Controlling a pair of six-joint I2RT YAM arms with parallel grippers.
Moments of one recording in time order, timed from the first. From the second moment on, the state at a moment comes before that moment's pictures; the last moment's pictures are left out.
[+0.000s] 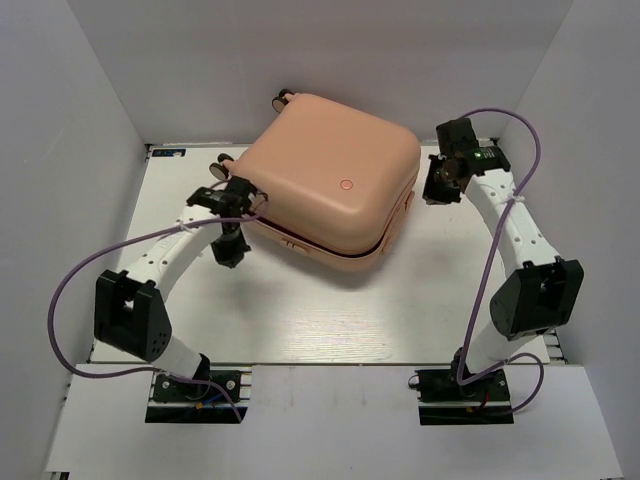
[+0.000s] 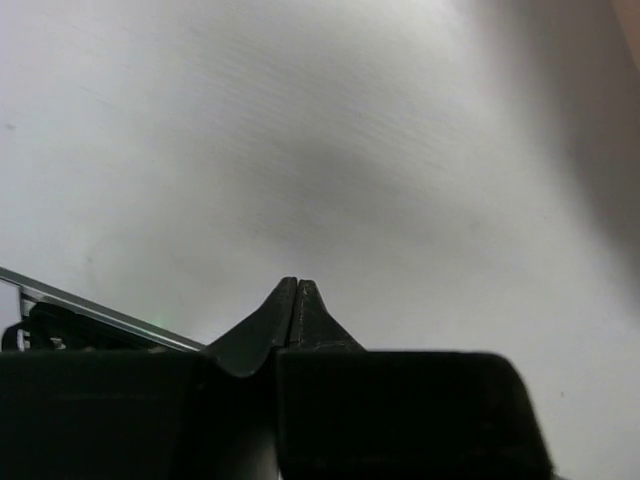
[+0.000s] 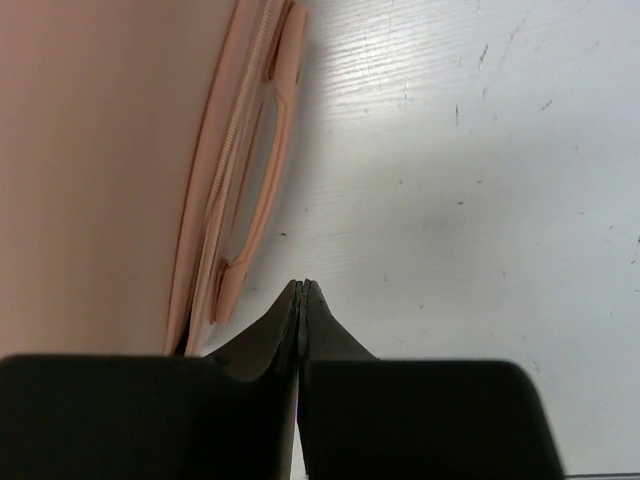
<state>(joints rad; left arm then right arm) -0.43 1.51 1.25 -1.15 -0.30 -0.76 0.24 1.64 1.66 -1.02 0.12 0.38</state>
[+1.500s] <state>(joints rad) 0.12 1.99 1.50 -0.71 0.07 -0.45 0.11 1.71 1.33 -0.60 -0.23 0.42</state>
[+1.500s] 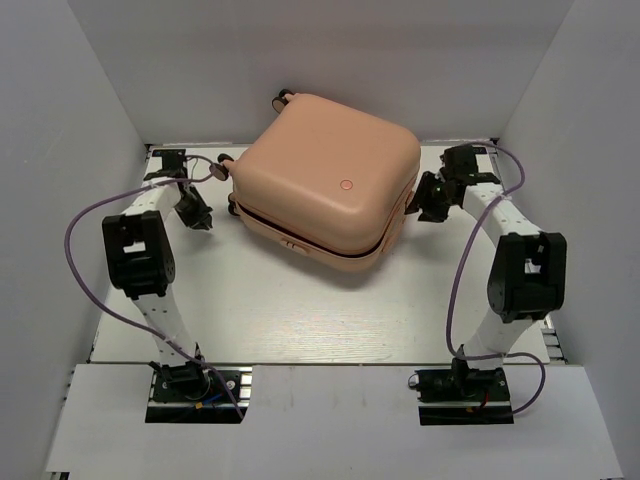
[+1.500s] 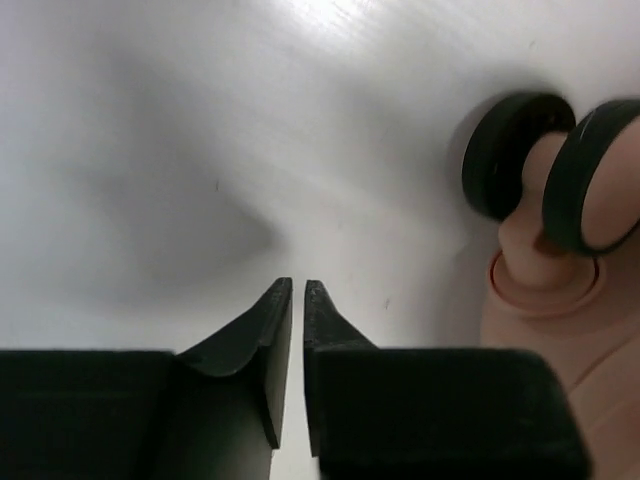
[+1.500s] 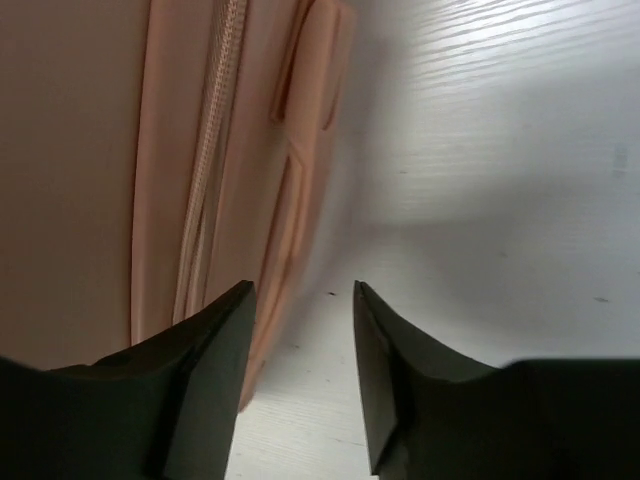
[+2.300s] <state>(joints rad) -0.06 1.70 1.27 -0.74 0.02 -0.51 0.24 1.72 1.14 -0.36 -0.15 0.55</state>
